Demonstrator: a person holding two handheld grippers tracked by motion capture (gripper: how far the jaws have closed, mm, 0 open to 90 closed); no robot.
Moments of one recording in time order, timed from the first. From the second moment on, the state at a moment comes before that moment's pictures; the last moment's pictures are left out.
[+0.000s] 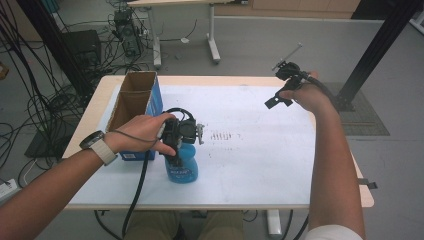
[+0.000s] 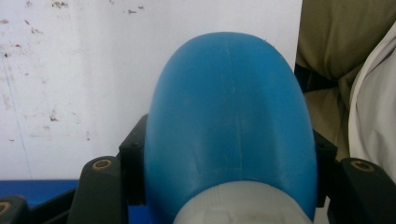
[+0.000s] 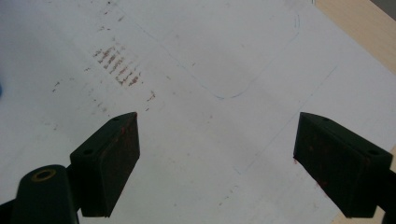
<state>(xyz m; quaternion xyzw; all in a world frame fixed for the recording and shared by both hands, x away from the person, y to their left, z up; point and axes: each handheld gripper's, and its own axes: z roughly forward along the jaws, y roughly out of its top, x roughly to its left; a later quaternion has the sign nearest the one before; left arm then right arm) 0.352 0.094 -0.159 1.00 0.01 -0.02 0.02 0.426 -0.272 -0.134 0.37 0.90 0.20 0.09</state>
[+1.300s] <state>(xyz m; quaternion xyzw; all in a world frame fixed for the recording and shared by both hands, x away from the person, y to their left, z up) 0.353 0.096 -0.160 1.00 0.01 -0.02 0.03 0.425 -0.271 -0.133 0.37 0.90 0.20 0.09</state>
